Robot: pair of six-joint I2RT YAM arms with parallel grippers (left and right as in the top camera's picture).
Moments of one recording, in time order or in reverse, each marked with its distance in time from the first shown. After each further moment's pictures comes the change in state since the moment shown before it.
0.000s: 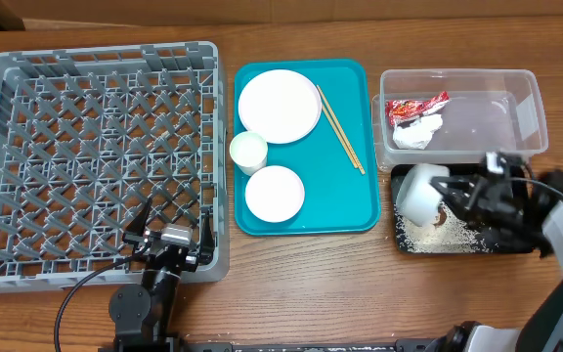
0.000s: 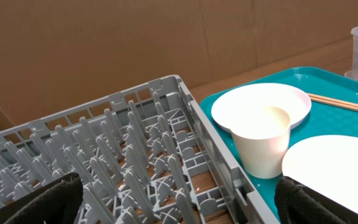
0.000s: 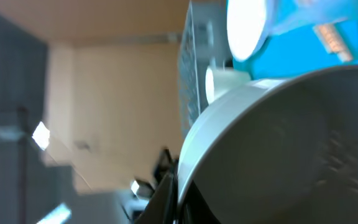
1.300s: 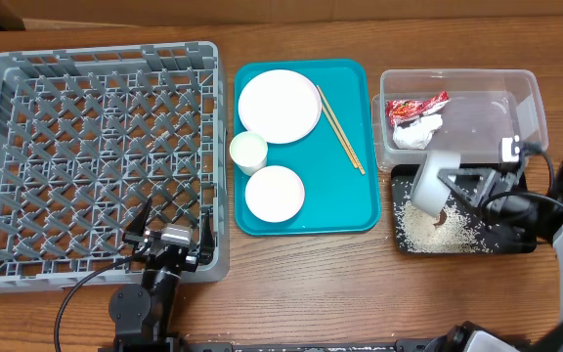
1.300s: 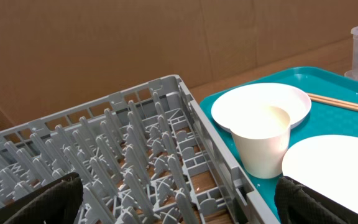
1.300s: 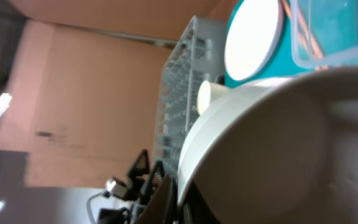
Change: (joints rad) left arm 0.000 0.000 0.000 0.000 0.000 0.000; right arm -0.048 -0.164 0.015 0.028 0.046 0.000
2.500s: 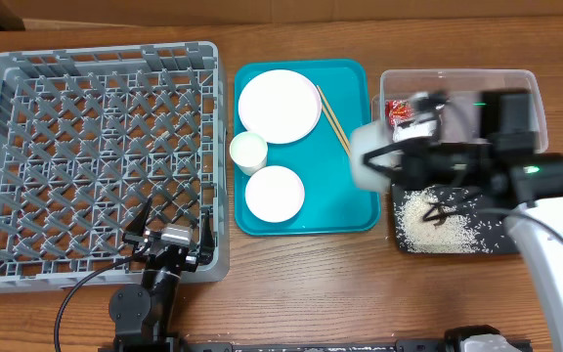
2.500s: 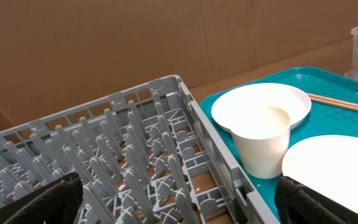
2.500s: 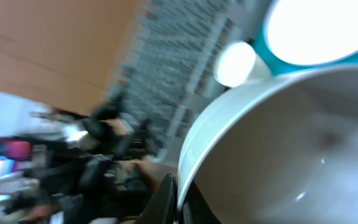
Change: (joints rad) left arm 0.000 0.000 0.000 0.000 0.000 0.000; right arm 0.636 -0.043 0.356 0.062 0.474 0.220
